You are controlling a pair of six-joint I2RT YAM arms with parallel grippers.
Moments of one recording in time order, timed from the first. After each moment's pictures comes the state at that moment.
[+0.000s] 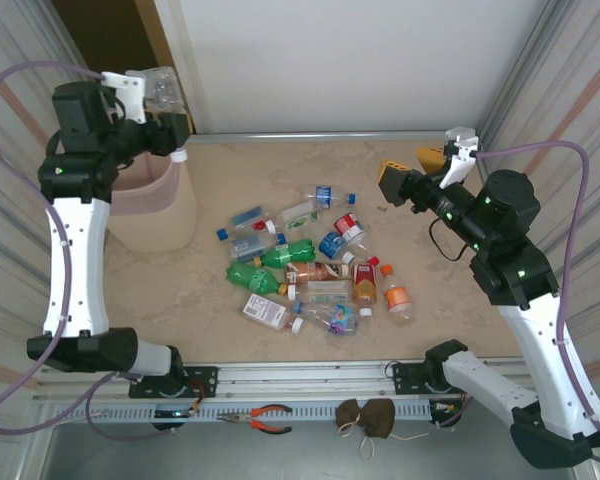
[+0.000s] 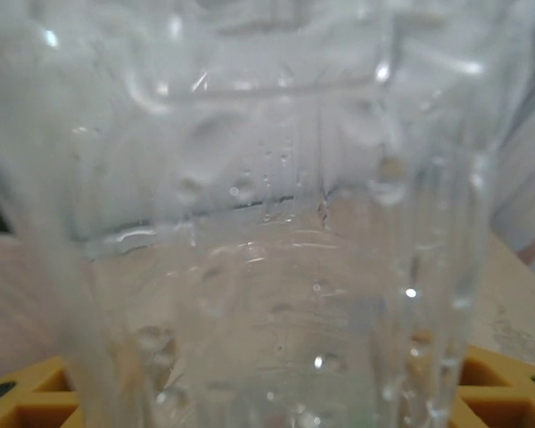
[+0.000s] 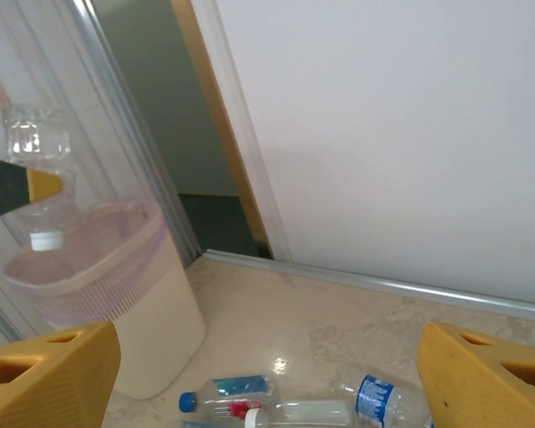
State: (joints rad) left arm 0.03 1.41 1.88 -0.86 0.45 -0.01; right arm 0.38 0.88 1.30 -0.42 -0.18 0.28
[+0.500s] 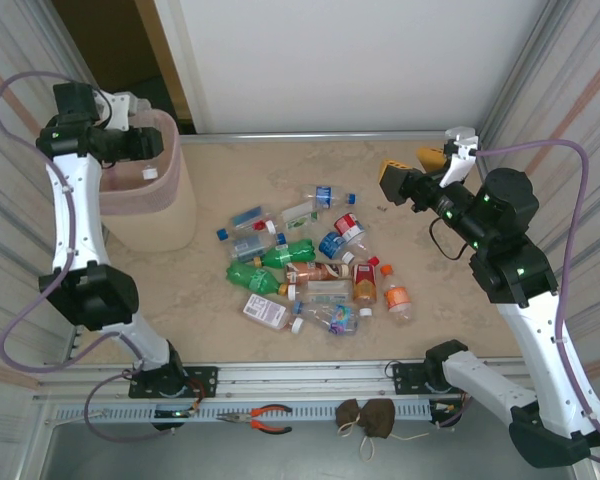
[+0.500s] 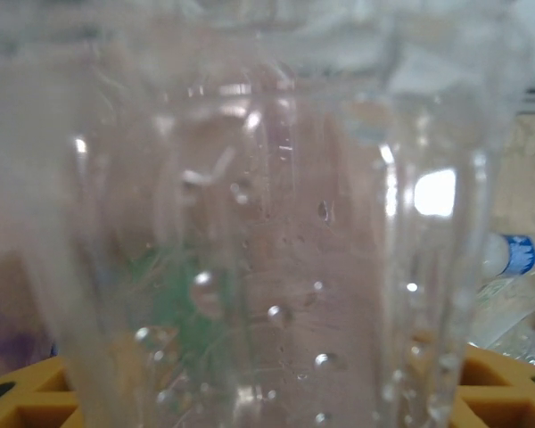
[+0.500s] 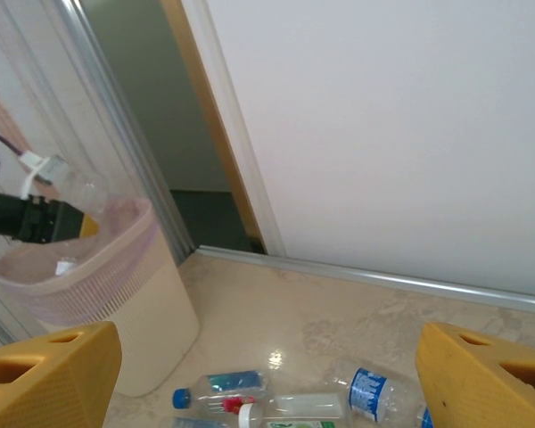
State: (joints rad) left arm 0.22 1.71 1.98 -1.09 0.36 0.11; right arm 0.37 0.88 1.30 -0.43 -0.18 0.28
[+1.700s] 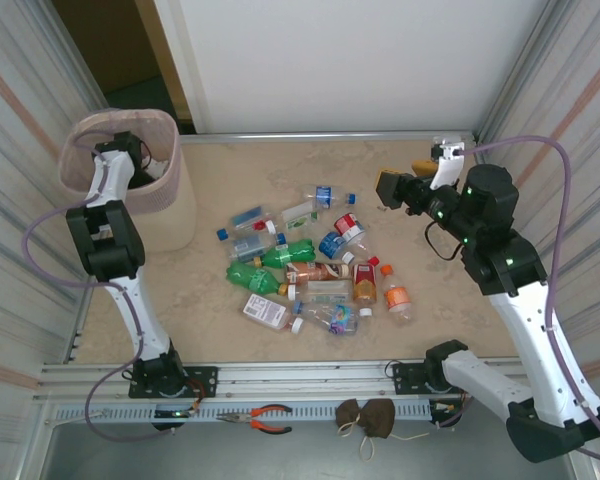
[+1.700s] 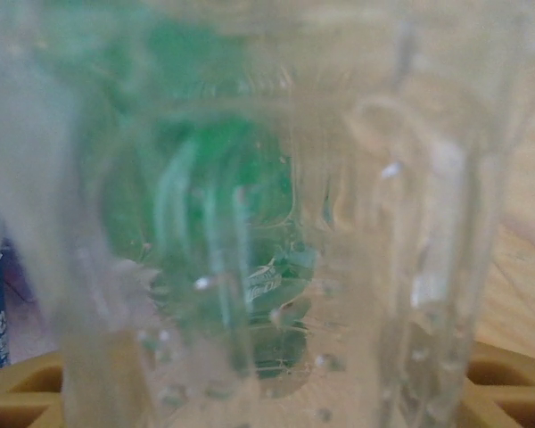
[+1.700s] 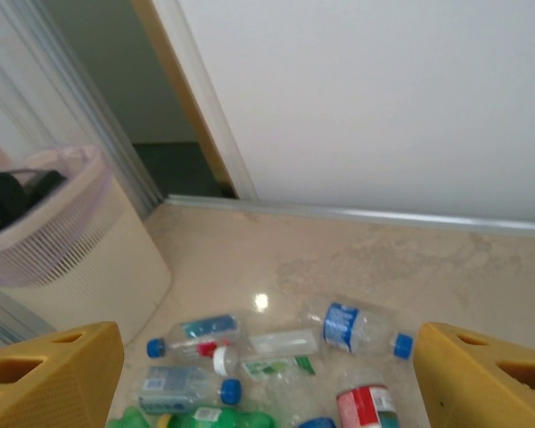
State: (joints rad) left arm 0.22 2.13 1.88 -1.20 0.30 0.21; right arm 0.35 0.93 1.26 -0.53 -0.16 0.28
